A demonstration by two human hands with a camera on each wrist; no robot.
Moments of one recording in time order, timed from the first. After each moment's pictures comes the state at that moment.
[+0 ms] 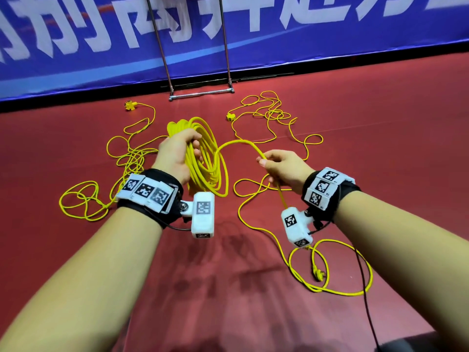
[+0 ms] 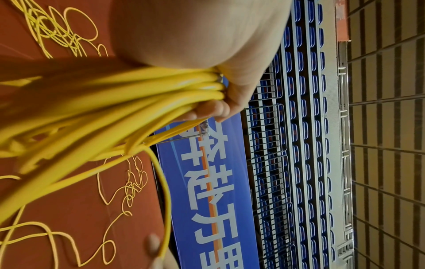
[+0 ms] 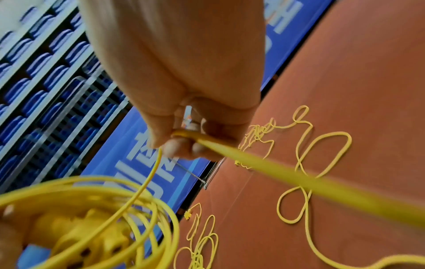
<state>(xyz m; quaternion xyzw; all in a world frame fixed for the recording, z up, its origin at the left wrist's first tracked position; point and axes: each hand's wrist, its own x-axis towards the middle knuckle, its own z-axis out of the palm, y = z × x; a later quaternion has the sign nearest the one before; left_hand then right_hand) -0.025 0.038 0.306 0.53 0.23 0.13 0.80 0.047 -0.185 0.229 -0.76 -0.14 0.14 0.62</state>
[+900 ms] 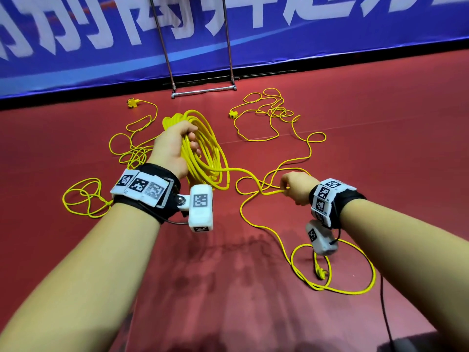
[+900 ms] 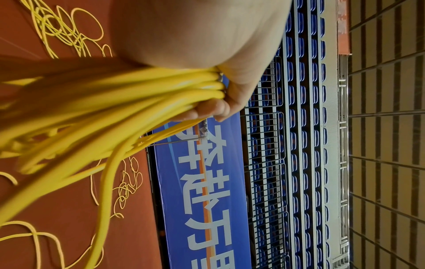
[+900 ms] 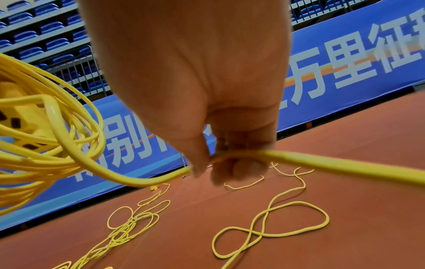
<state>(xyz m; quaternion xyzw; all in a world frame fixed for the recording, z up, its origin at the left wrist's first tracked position) -0.024 0.051 0.311 0.51 0.22 0.12 0.82 0.057 -0.210 0.190 -0.97 -0.19 0.14 0.10</state>
